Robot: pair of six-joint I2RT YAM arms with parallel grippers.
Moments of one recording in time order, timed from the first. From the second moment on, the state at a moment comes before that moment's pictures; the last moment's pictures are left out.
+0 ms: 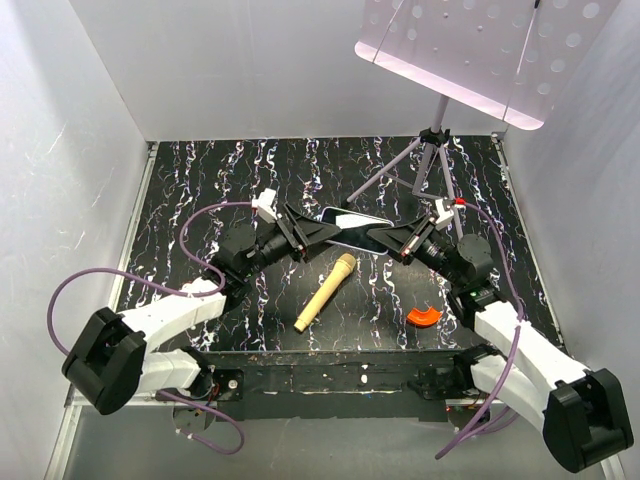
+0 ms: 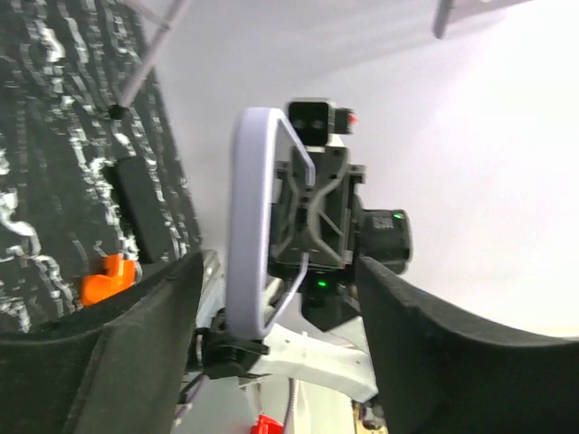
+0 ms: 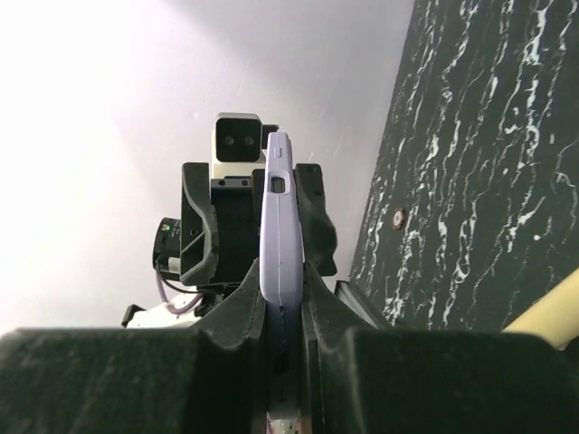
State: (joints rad) left arm -0.66 1.19 0.58 0.64 0.33 -1.33; right arm 0.41 0.88 0.42 0.53 -0.49 1.36
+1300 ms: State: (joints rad) left arm -0.50 1.23 0.96 0.14 1.18 -0.82; right arm 0.51 0.98 0.82 -0.28 -1.02 0.56
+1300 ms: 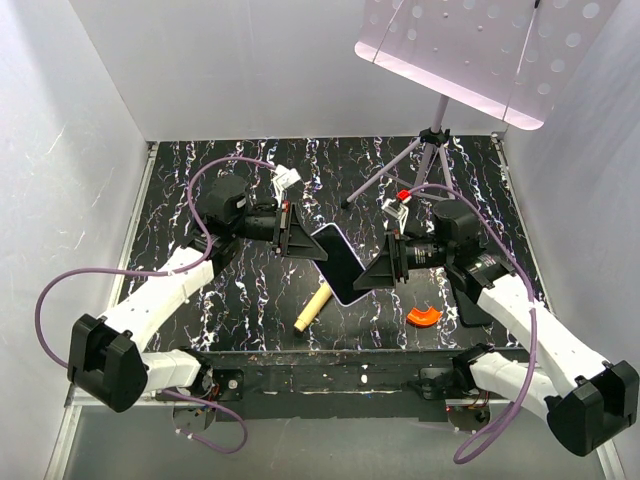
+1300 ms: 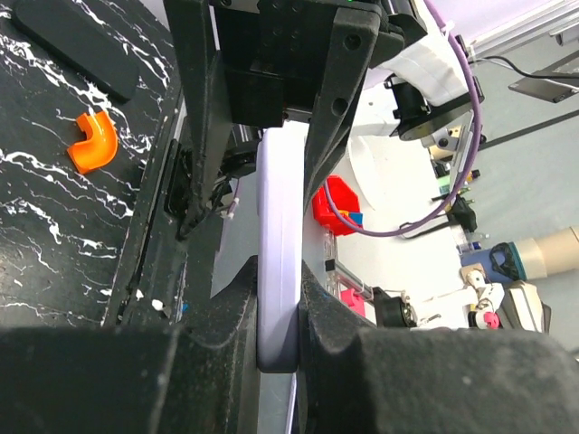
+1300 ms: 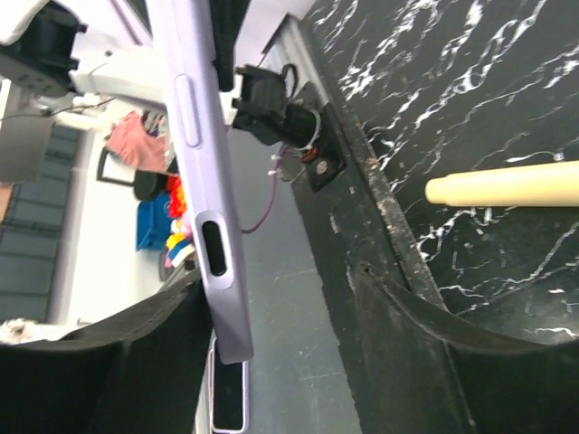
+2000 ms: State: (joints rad) left arm -0.52 1.22 0.58 0.53 0.82 -1.27; right arm 0.63 1.00 0.48 0.39 -0.81 1.00
